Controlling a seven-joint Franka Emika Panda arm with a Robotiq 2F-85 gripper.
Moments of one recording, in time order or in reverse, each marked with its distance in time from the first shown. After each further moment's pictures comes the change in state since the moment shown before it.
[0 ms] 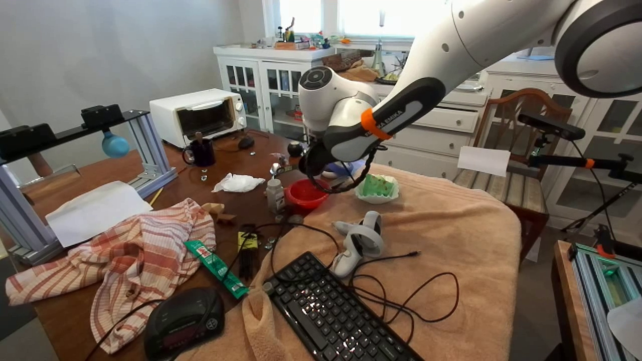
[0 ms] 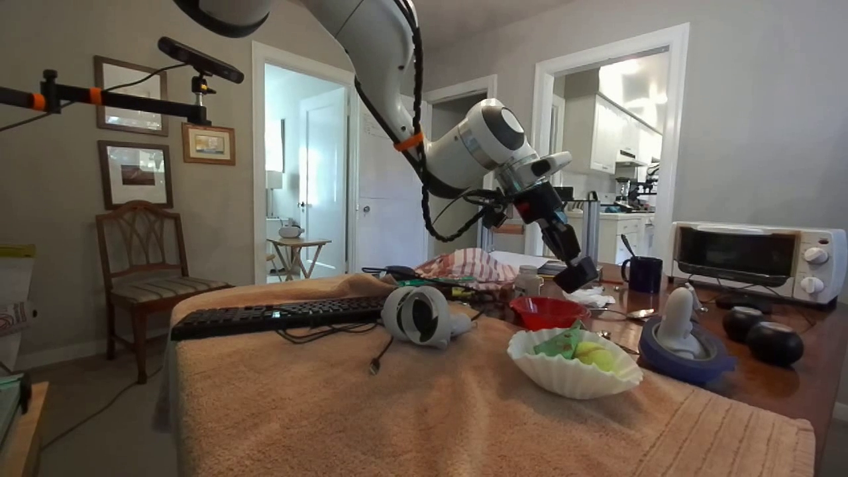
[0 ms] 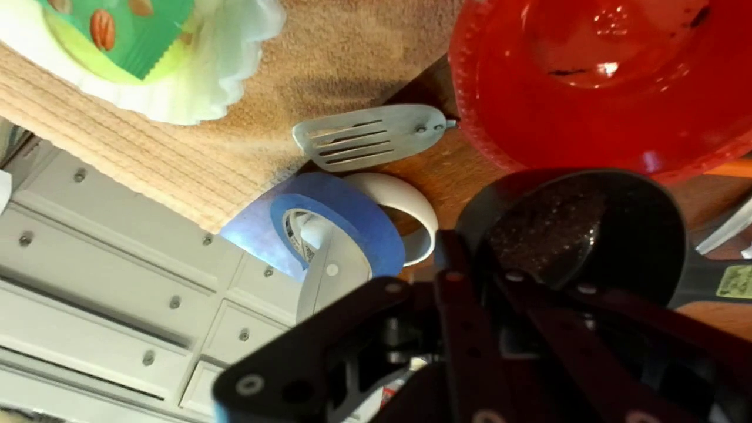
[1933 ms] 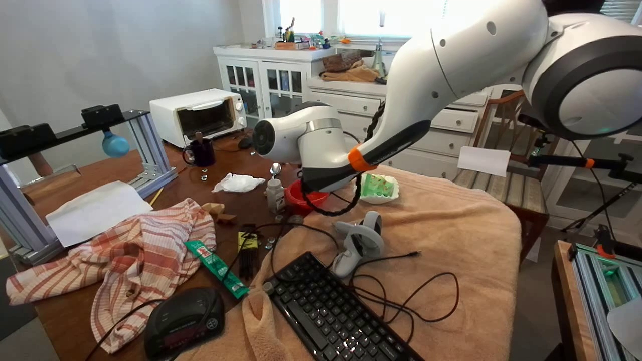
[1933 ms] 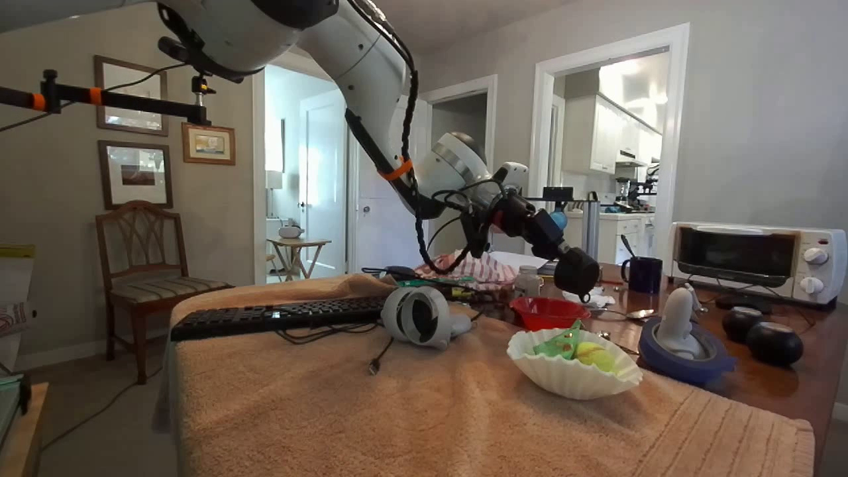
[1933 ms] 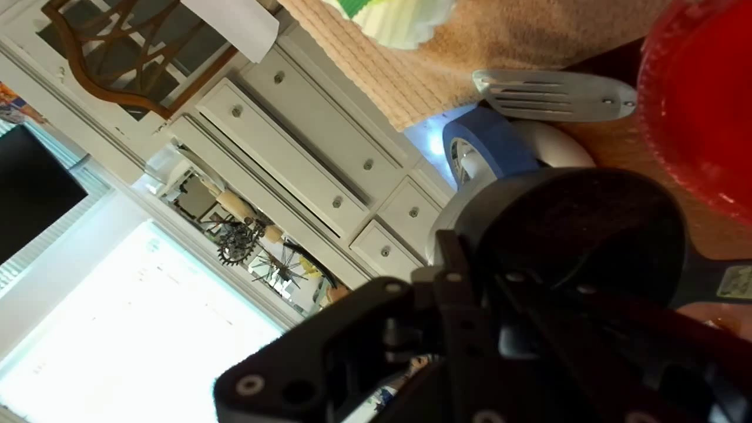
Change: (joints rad) arm -0.012 0.160 0.199 0.283 -0.555 -0.628 0.212
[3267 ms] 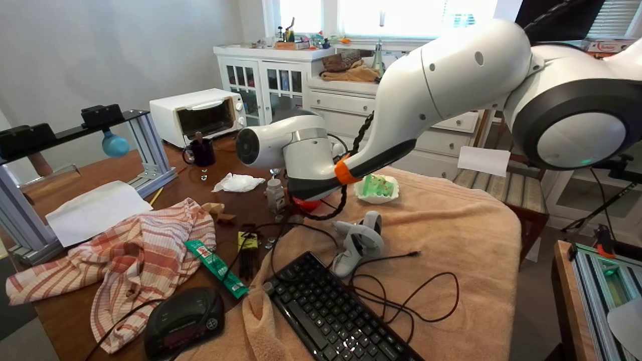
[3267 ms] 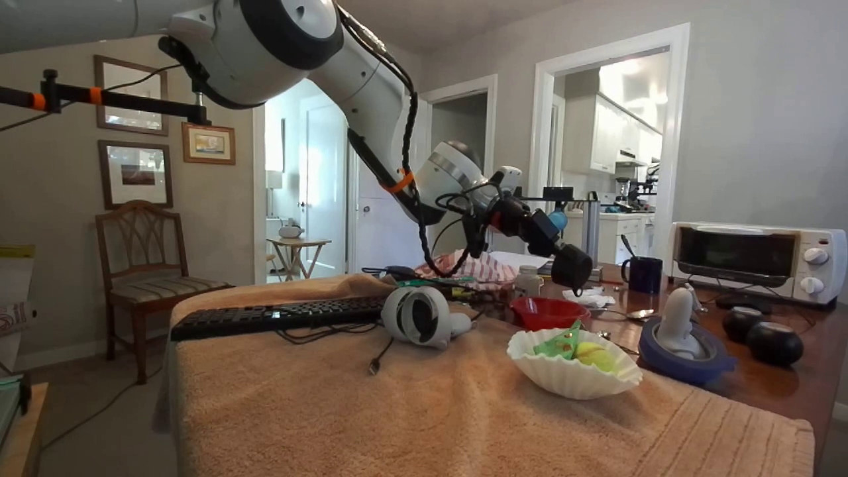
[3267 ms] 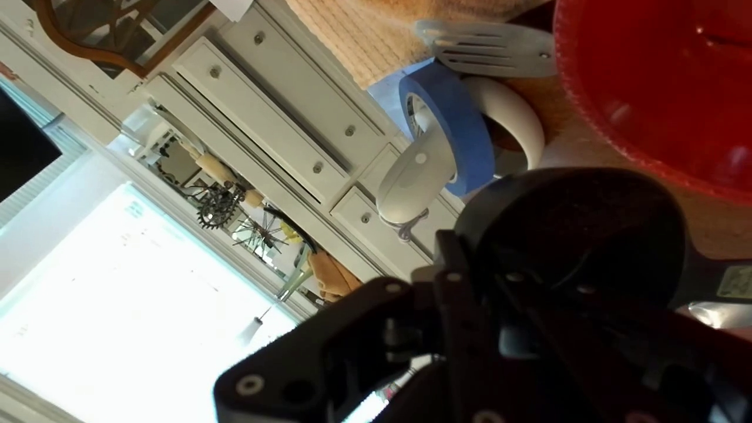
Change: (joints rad) arm 0.012 0.118 0.007 0.191 -0.024 -0.033 -0.061
